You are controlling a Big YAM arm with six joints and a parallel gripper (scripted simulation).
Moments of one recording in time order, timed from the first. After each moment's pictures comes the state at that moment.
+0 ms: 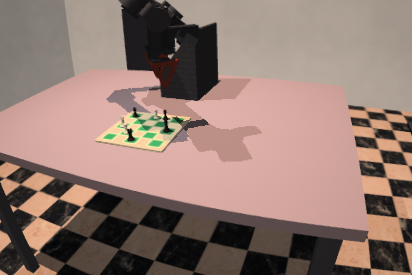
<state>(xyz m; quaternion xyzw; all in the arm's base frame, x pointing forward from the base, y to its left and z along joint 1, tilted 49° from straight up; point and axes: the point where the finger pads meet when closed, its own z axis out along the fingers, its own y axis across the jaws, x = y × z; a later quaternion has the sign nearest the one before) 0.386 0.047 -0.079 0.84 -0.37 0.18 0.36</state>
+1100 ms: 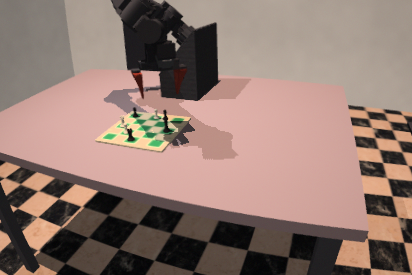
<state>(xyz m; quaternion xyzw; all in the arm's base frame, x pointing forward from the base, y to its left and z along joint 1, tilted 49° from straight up) 0.402 0.022 -0.100 0.37 -0.84 0.39 0.10</state>
